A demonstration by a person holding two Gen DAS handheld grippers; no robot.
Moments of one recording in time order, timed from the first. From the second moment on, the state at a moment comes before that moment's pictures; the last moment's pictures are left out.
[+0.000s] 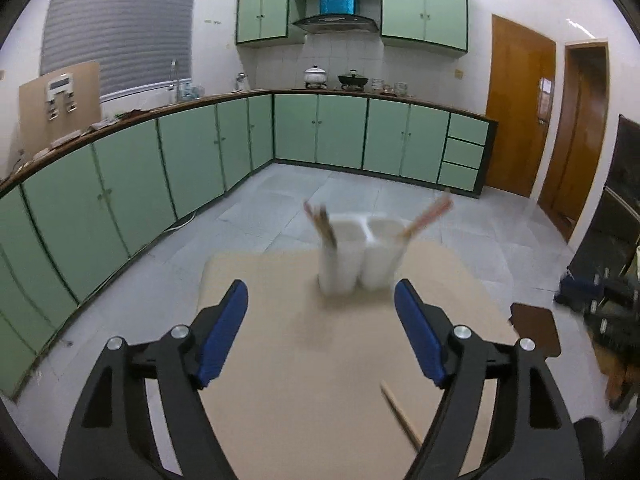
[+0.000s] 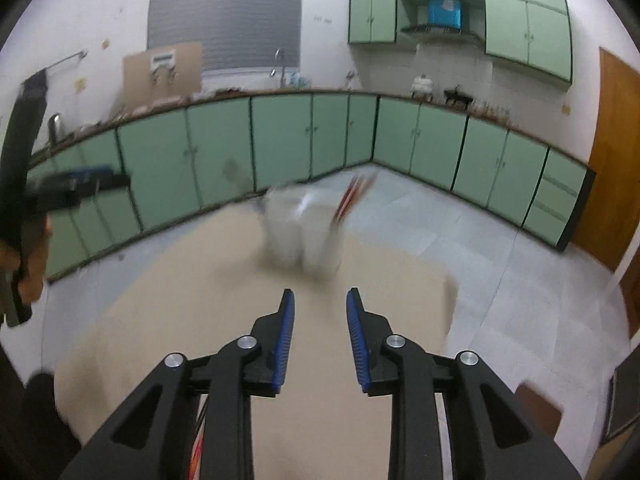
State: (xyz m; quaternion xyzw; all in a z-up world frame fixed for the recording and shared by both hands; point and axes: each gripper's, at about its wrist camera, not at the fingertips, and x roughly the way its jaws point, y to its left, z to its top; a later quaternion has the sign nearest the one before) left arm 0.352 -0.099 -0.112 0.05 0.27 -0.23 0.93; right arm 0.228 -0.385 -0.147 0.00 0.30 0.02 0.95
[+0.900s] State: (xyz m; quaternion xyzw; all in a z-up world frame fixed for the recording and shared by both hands) left arm 0.173 -0.045 -0.264 0.01 0.36 -0.18 0.92; right arm 0.137 -0.267 -0.316 0.00 0.37 0.07 0.93
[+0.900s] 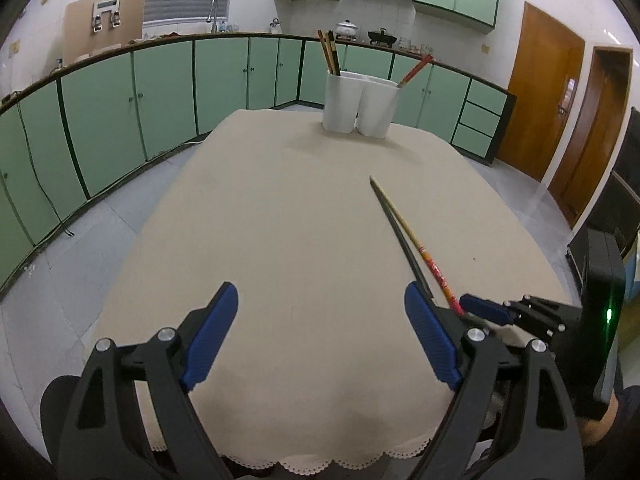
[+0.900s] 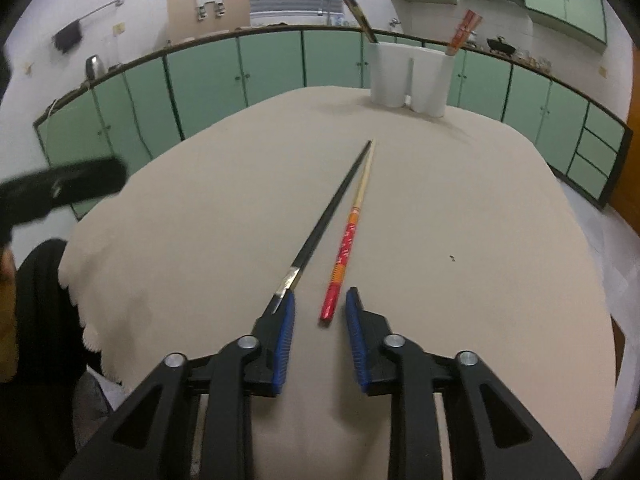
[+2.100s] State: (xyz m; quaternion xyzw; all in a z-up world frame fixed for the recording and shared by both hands) left arm 0.185 -0.084 -0.320 0.03 0.37 -0.10 0.92; right arm 0.124 -0.303 -0.317 0.06 0.37 0.00 0.93
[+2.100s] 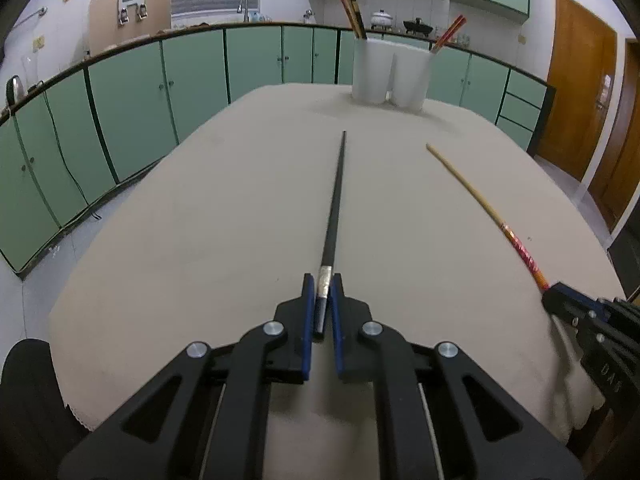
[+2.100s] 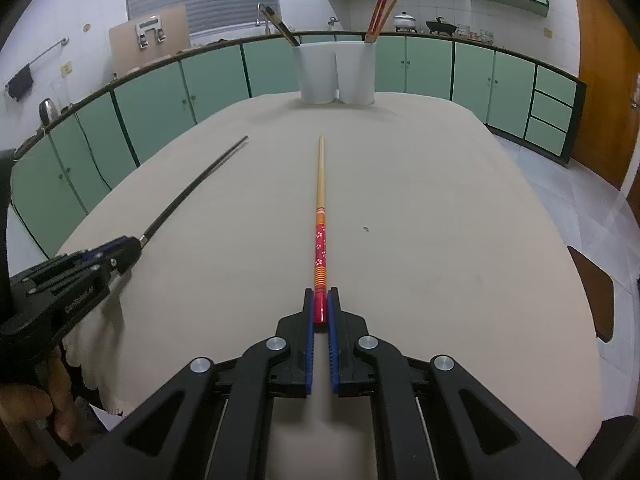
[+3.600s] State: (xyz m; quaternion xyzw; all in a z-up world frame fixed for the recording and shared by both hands) left arm 0.157 -0.076 -0.198 0.03 0.32 -0.18 0.93; right arm 0.102 -0.293 -0.186 0.00 0.30 0.00 0.95
